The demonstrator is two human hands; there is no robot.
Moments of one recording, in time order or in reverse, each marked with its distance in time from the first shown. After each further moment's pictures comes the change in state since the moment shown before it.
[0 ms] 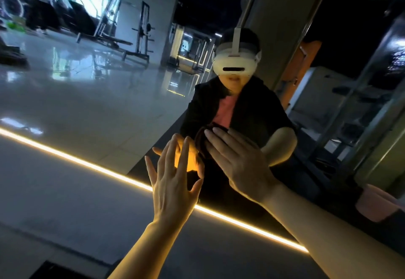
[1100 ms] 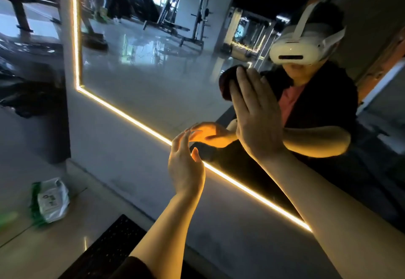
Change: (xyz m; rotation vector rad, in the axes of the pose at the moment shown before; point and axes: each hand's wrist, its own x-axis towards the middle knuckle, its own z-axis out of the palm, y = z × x) left_hand 0.012 -0.097 -0.059 -0.109 0.150 -0.604; right_hand 0.150 -0.074 0.038 0.057 0.272 0.240
